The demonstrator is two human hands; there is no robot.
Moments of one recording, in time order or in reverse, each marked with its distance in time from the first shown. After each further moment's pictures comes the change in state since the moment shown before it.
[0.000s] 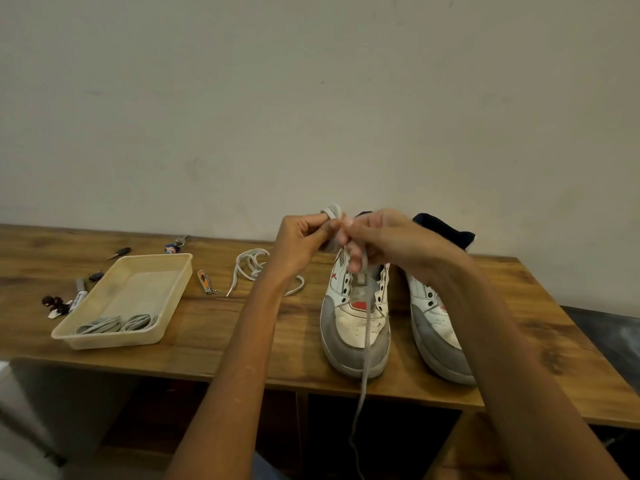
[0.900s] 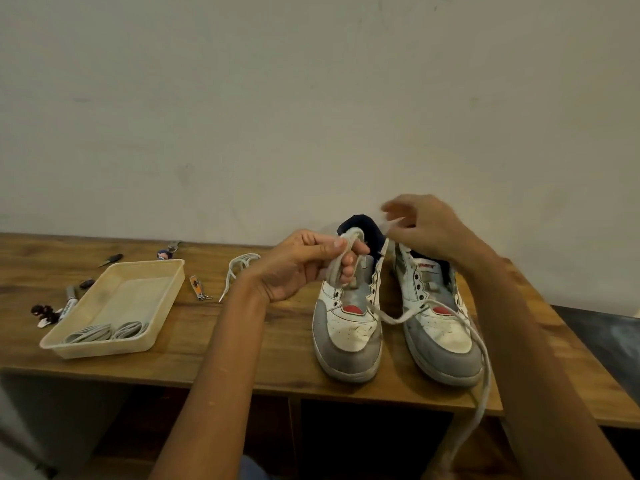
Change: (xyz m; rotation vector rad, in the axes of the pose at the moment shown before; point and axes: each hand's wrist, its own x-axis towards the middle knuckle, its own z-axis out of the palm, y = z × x) left_hand -0.011 0.022 -0.002 -0.391 -0.575 -0.300; right_hand -0.009 0.008 -0.049 -0.716 0.457 0.030
